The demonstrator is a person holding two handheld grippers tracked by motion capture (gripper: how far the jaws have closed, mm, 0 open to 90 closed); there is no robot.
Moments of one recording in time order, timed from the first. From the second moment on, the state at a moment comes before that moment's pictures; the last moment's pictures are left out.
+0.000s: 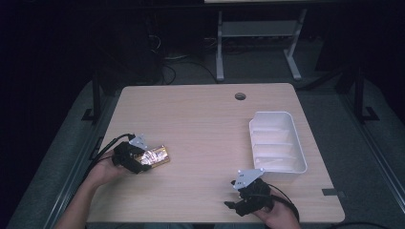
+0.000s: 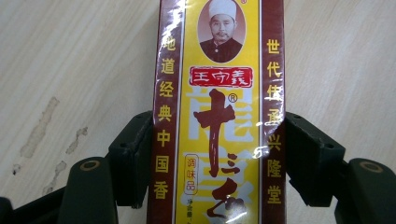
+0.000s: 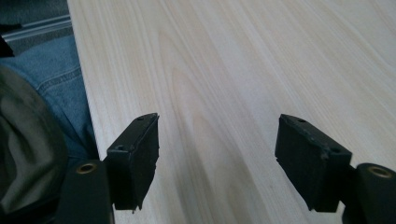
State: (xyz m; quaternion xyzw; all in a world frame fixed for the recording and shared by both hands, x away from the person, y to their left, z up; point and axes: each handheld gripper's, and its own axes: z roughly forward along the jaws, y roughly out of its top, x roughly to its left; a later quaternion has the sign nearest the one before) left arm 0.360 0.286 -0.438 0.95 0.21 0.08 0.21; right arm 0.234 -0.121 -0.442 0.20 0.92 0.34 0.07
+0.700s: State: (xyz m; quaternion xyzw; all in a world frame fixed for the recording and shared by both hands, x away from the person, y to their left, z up) left arm 0.318 0.258 -0.392 0.93 0.19 0.14 0.28; right arm 0.239 -0.108 -0.397 0.20 0.89 0.39 0.09
